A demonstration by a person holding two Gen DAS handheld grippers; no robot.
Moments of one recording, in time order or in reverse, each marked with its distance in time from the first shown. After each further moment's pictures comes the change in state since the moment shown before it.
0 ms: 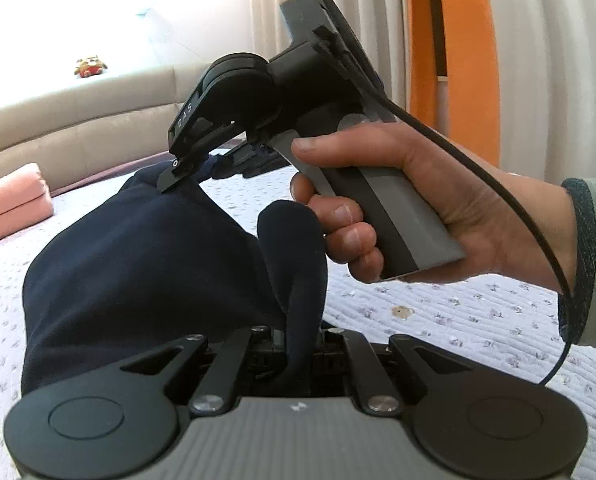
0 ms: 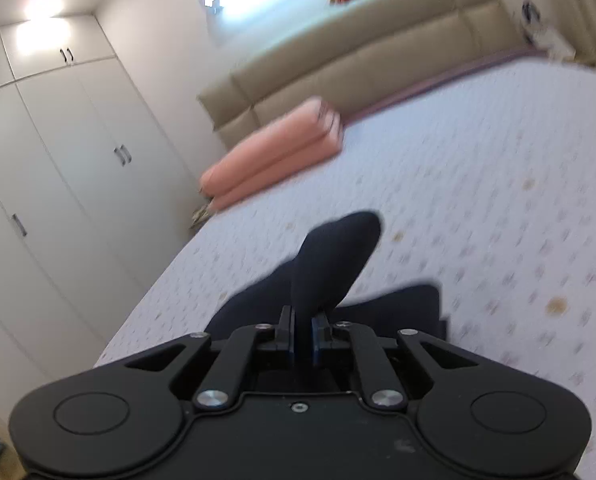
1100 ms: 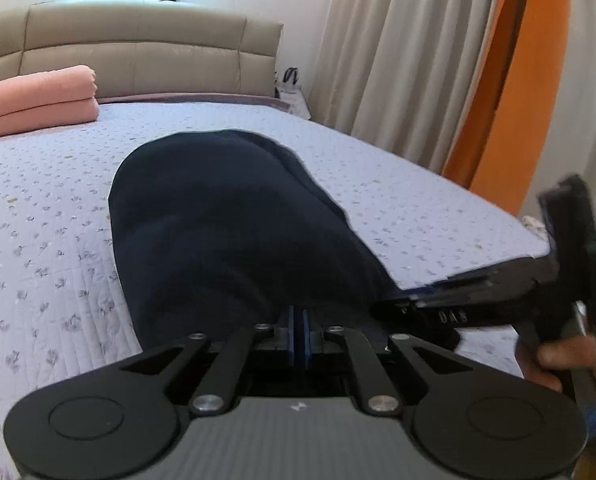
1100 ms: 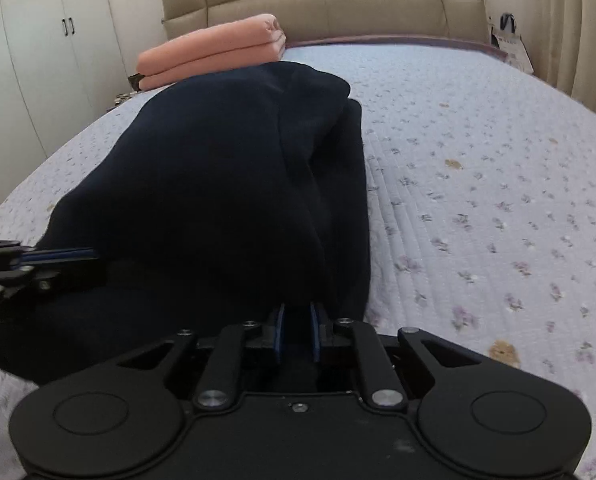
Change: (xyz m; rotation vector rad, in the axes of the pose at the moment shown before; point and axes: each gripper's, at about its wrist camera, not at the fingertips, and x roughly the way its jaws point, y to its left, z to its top) left arm -0.049 0.081 -0.044 -0.303 0.064 -0.027; right arm -0.034 0.019 -0.132 -0.231 0.254 -0.311
